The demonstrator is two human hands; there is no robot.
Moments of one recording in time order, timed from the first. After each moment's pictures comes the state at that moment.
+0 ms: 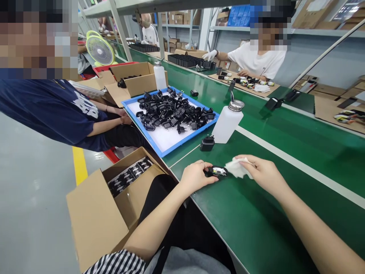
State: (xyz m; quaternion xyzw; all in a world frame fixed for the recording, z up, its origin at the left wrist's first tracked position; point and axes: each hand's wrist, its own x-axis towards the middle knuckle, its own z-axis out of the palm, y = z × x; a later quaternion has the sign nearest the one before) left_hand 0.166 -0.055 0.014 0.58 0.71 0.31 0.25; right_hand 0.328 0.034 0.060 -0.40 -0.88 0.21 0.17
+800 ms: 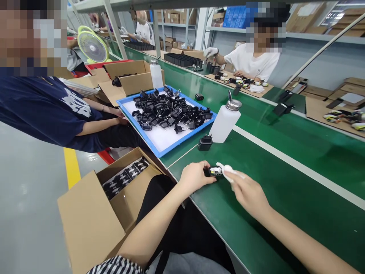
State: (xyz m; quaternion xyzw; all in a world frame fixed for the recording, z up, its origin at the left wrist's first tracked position) left_hand 0.166 -0.054 0.018 0.58 0.72 0.25 0.28; right_hand 0.333 -0.009 0.030 -0.27 -0.92 0.06 0.27
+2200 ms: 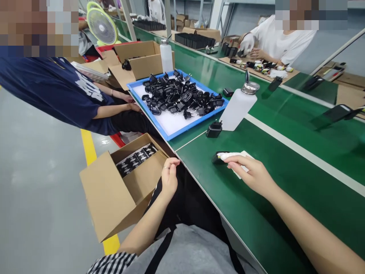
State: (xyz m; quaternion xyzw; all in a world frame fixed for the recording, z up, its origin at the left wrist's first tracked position) left_hand 0.154 -0.135 -0.039 0.34 0.69 0.62 0.14; right_hand 0.318 -0.007 0.046 -0.23 -0.92 0.26 0.18
